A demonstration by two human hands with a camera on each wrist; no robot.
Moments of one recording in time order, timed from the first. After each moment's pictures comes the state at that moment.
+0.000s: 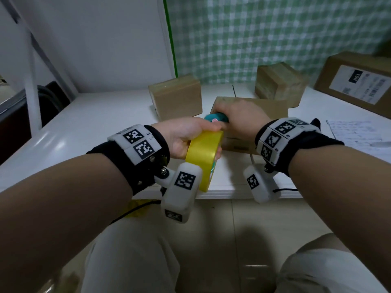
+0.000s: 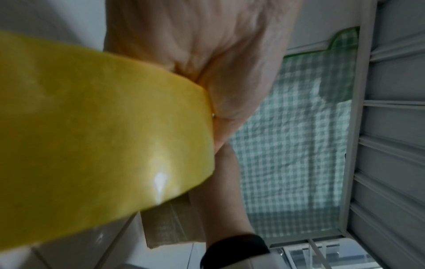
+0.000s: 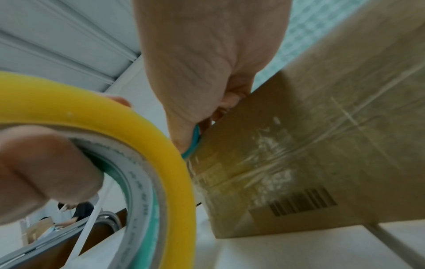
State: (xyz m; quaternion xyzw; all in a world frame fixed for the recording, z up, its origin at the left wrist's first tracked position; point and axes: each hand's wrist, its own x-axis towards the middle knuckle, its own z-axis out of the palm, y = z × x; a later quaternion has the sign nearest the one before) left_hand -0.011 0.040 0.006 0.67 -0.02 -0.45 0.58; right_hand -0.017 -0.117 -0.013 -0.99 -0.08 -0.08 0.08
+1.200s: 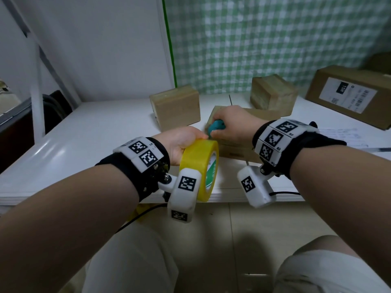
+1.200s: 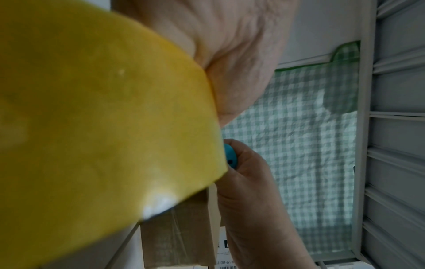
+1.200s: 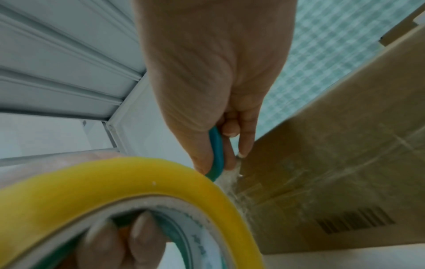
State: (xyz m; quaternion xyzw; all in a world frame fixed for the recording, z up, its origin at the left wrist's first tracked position) left_hand -0.017 0.044 0.006 0.71 0.04 -0.43 0.57; right_hand -0.031 -0.105 0.009 -0.99 -0.05 -0.04 0.15
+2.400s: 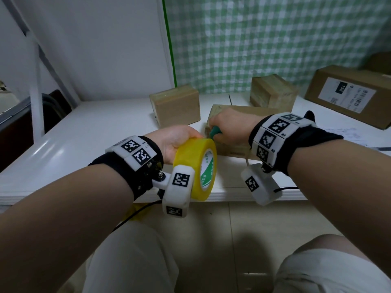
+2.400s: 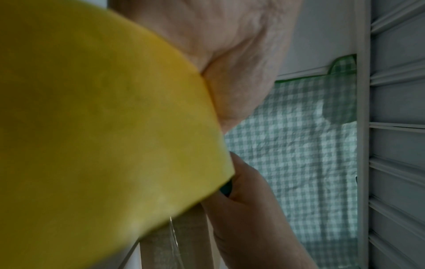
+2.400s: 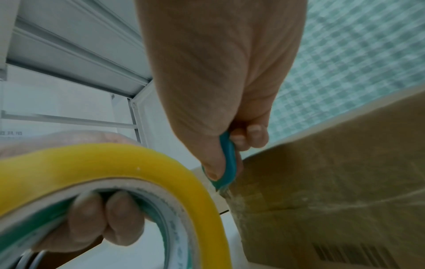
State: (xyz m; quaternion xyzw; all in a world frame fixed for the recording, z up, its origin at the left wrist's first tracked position) left_hand -0.018 0.057 0.015 0.73 0.04 -0.42 0.53; right_hand -0.037 -0.093 0.019 -1.00 -0.09 0.04 0.02
